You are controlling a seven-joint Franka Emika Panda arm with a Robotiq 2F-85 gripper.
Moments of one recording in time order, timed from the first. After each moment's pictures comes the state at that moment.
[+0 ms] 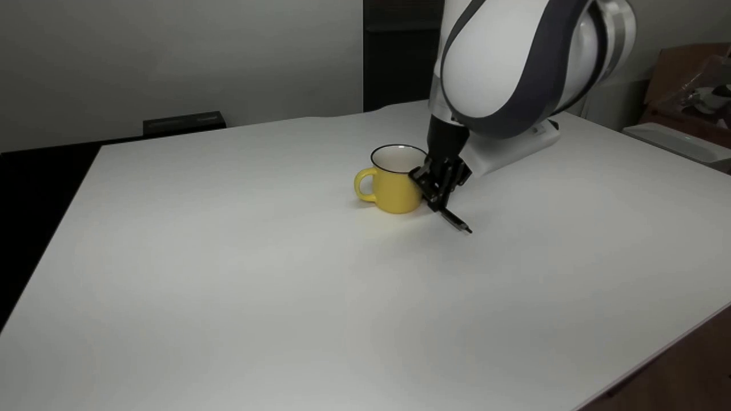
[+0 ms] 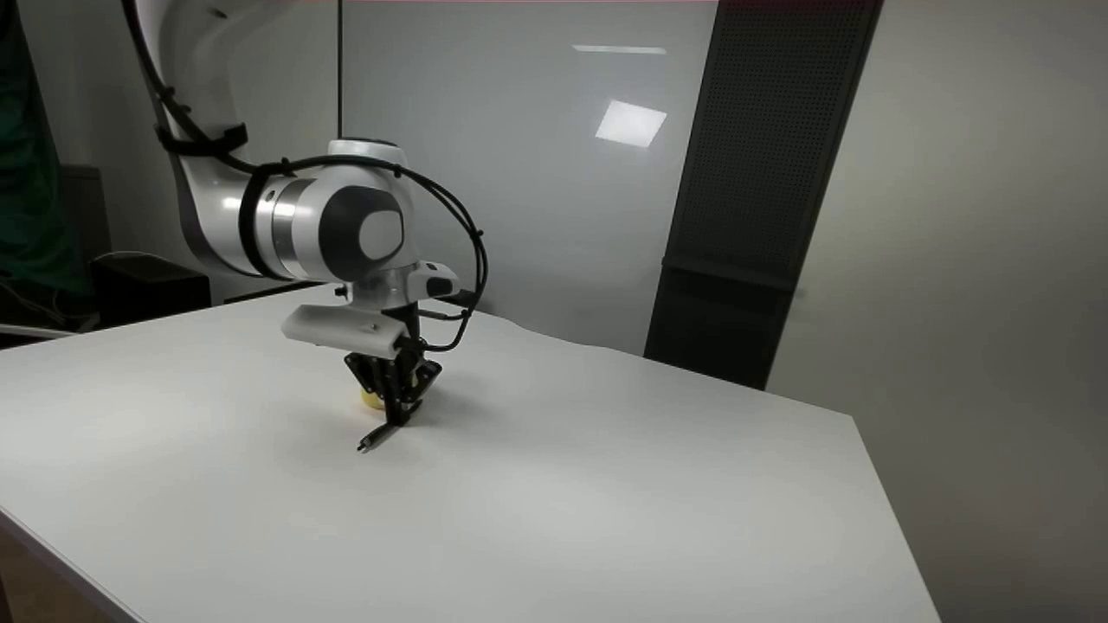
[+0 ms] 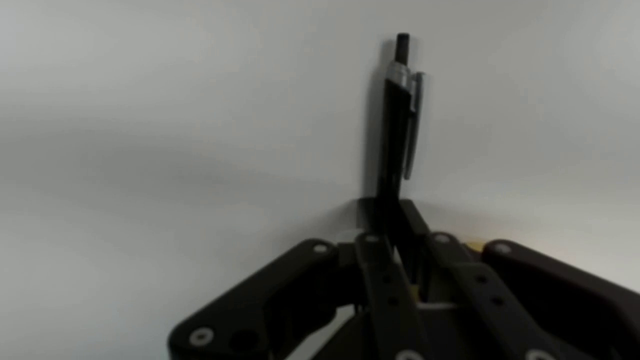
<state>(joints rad) 0.21 0.66 -0.10 -2.17 -0.05 2.97 0.10</state>
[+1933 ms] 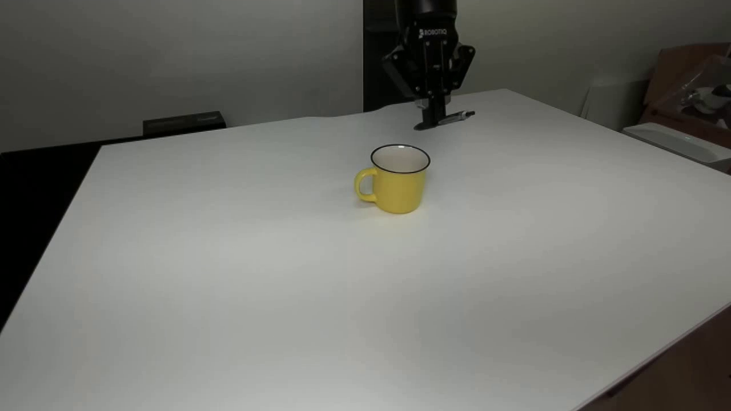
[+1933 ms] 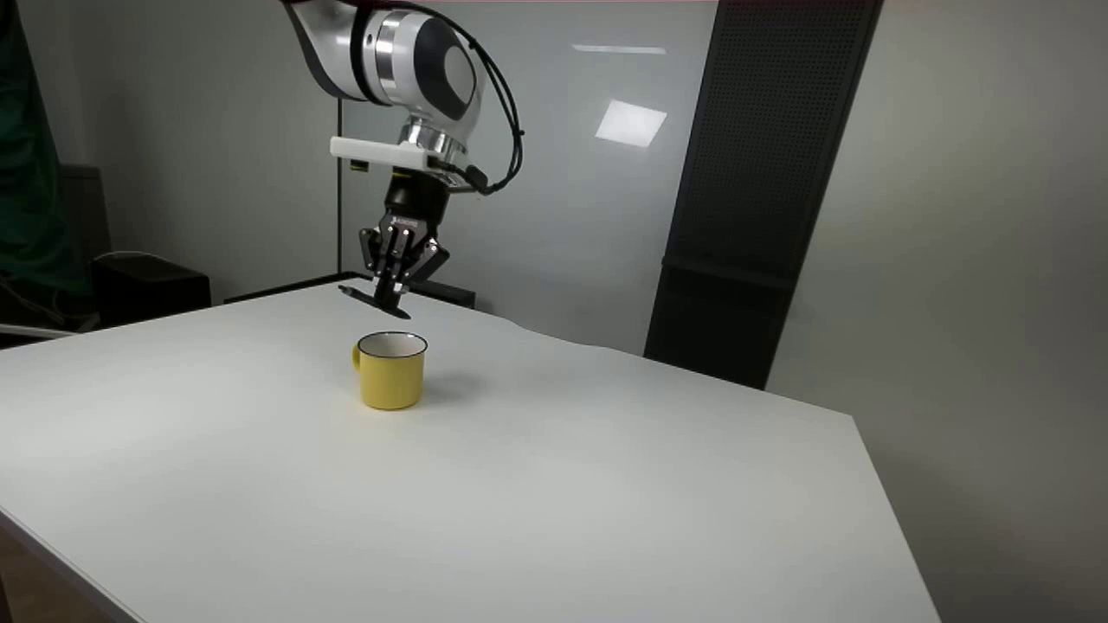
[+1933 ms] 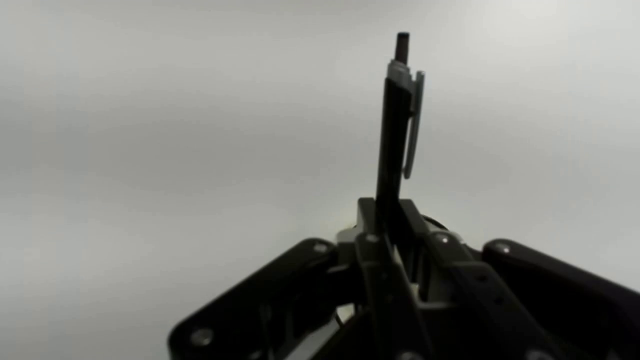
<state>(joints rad) 0.10 0.61 0.02 -1.62 0.06 1.87 0.14</state>
